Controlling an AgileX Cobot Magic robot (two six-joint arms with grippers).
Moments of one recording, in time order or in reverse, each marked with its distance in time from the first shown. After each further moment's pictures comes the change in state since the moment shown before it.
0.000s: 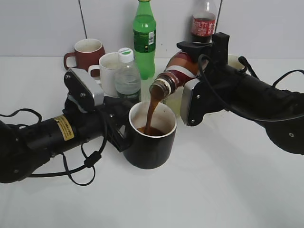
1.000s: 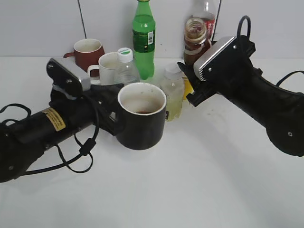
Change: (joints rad) left arm 0.000 -0.059 0.022 -0.150 0.006 0.000; right arm 0.000 0.000 0.011 0.144 -0.012 0.841
